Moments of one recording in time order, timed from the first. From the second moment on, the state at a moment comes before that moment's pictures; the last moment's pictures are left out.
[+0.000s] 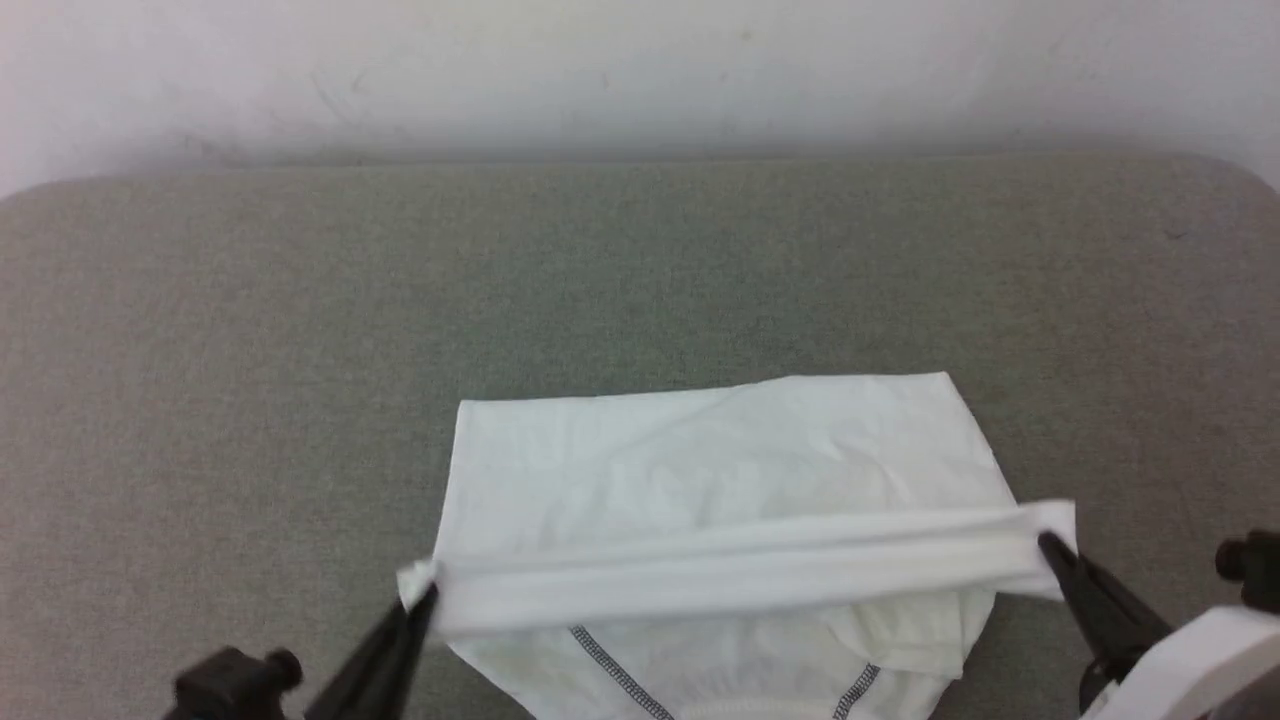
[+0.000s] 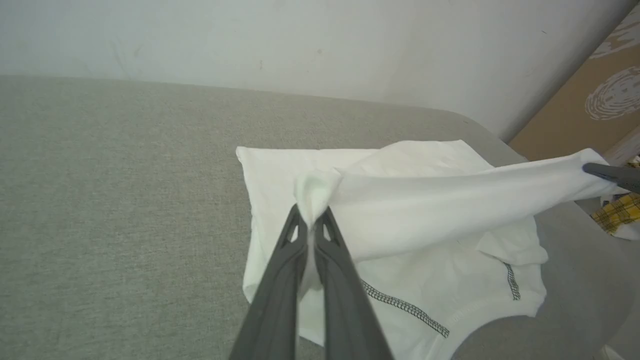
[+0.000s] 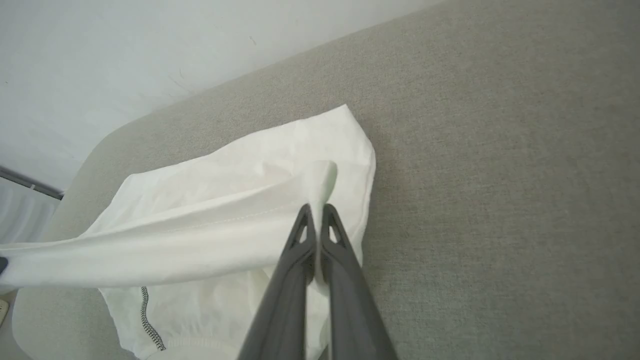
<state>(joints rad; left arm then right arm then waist) 0.19 0.60 -0.38 -0.28 -0.67 0.08 -0.17 0.18 -0.09 -0.13 -0.31 0.57 0.13 0.48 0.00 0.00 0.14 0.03</state>
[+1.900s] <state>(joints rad) 0.16 0.36 -0.24 -0.26 -0.40 0.19 -0.26 0.00 -0.09 -0.14 0.15 0.31 0.13 0.48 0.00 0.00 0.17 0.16</state>
